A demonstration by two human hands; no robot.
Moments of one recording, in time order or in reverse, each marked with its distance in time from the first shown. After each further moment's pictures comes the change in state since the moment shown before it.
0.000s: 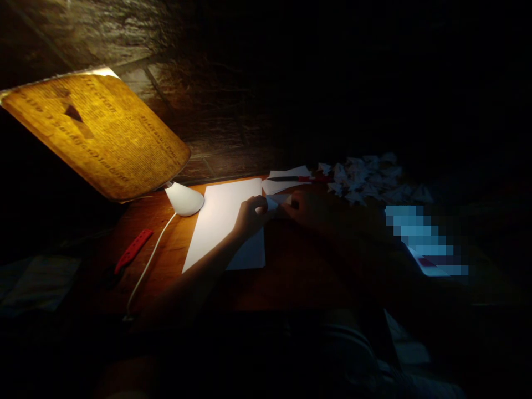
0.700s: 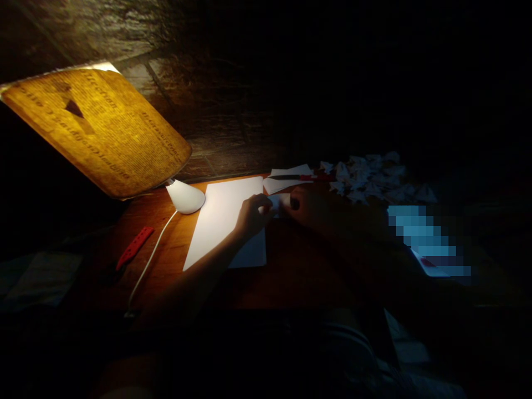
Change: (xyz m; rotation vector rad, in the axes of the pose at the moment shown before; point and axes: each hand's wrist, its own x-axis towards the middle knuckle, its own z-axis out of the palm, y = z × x) left_hand 0.000 0.001 0.001 0.070 -0.003 0.058; right_hand 0.000 0.005 0.008 -0.060 0.056 -0.073
